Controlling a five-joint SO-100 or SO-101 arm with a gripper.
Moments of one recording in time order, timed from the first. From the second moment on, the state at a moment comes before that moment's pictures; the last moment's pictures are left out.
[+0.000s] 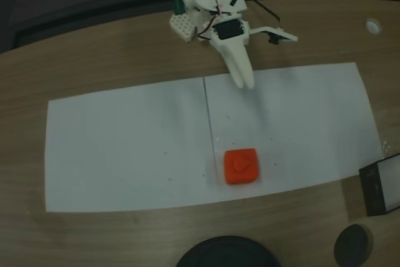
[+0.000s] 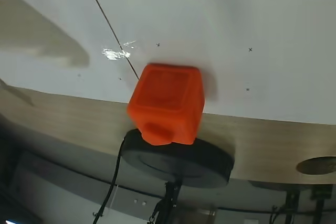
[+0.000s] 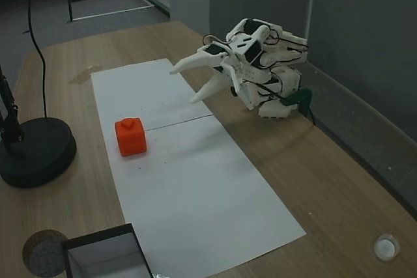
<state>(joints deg) -12.3 189.7 168.3 51.9 5.2</state>
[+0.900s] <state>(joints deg) -4.8 96.7 111.6 50.1 5.5</state>
